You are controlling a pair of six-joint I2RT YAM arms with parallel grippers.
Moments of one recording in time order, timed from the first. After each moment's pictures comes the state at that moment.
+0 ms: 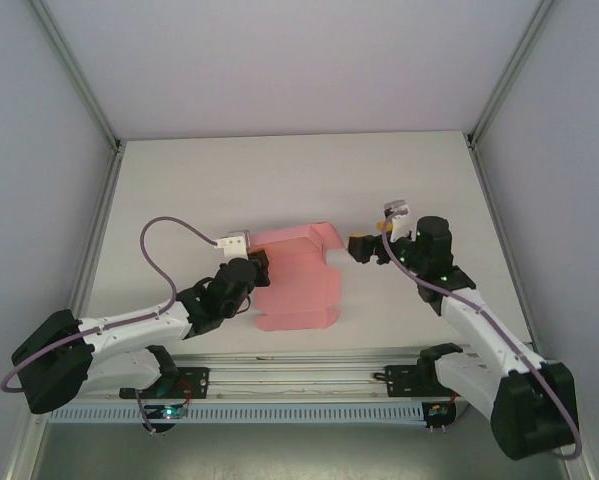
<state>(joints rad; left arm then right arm) -0.87 1.15 0.48 0.20 -0.46 -0.72 0.21 1.00 0.51 0.05 -0.52 0.18</state>
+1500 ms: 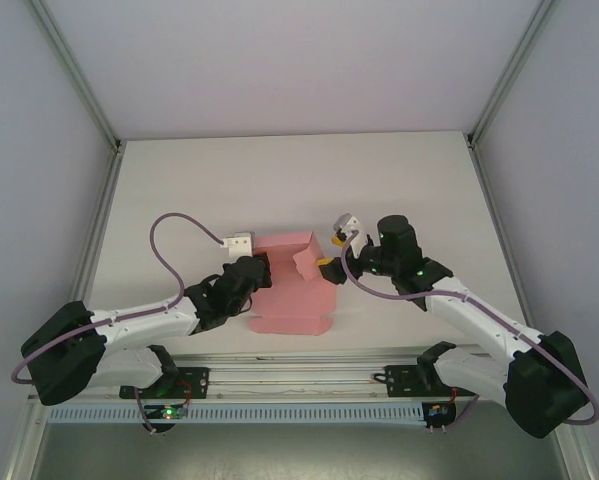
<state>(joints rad) -0.87 1.23 0.51 0.14 -0.47 -0.70 0.51 1.08 0.61 -0.05 -0.53 -0.11</state>
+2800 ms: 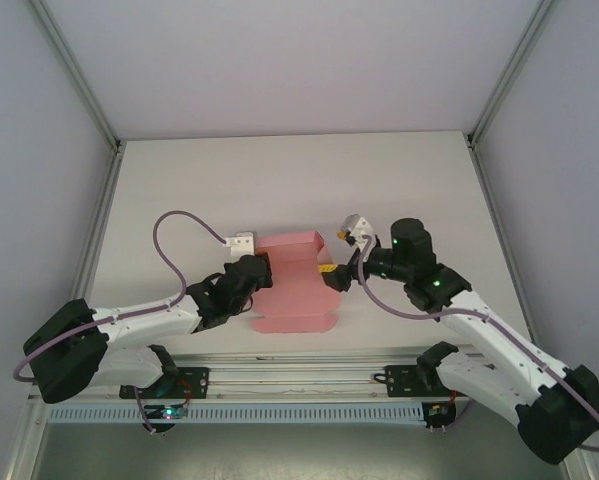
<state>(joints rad) -0.87 1.24 0.53 0.12 -0.47 -0.69 0.50 0.89 0.63 -0.15 -0.51 -0.11</state>
